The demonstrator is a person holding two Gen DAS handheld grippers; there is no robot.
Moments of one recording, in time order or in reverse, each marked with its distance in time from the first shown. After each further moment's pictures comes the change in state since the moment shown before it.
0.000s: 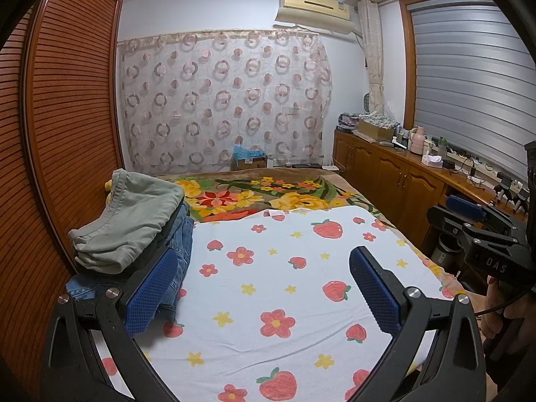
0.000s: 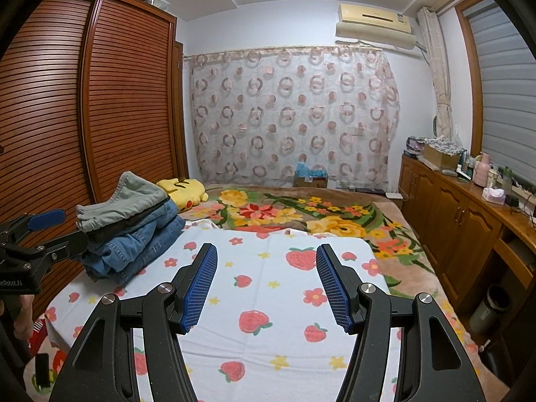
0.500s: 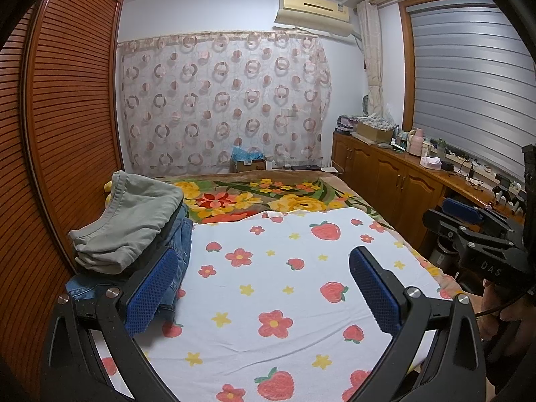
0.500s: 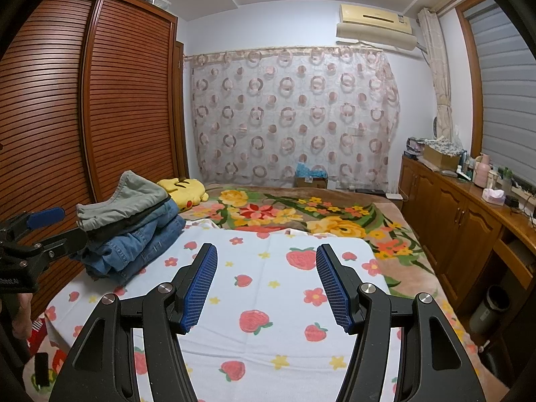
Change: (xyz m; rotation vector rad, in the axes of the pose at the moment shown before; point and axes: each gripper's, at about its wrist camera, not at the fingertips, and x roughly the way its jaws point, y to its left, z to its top) left arm 0.000 0.000 0.000 0.000 -0.002 0.000; right arm -0.001 0.000 0.000 -0.003 0.000 0.002
